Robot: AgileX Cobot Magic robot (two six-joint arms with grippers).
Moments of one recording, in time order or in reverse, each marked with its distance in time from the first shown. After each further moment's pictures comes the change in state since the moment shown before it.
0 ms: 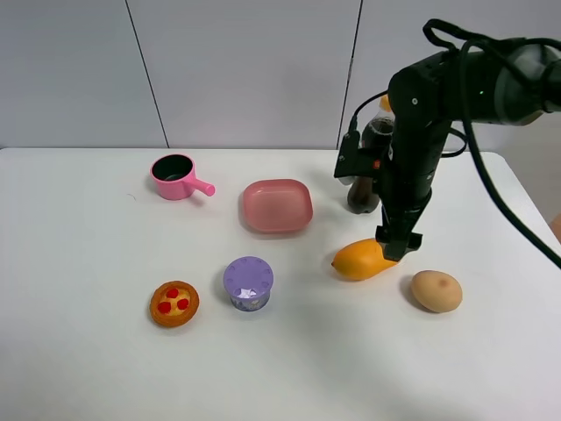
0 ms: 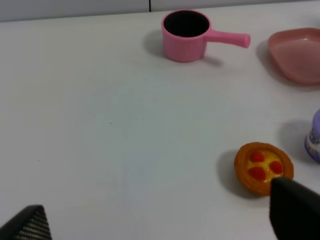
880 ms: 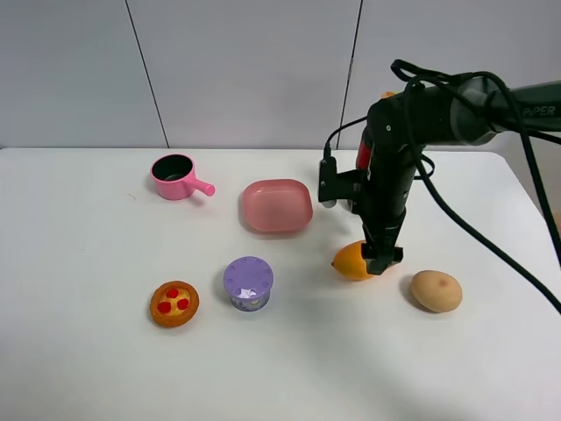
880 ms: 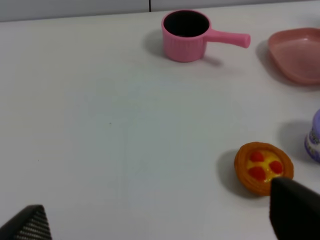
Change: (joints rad) left arm 0.000 0.000 0.000 0.000 0.000 0.000; right arm 0.000 0.126 -0.001 0.070 -0.105 -0.182
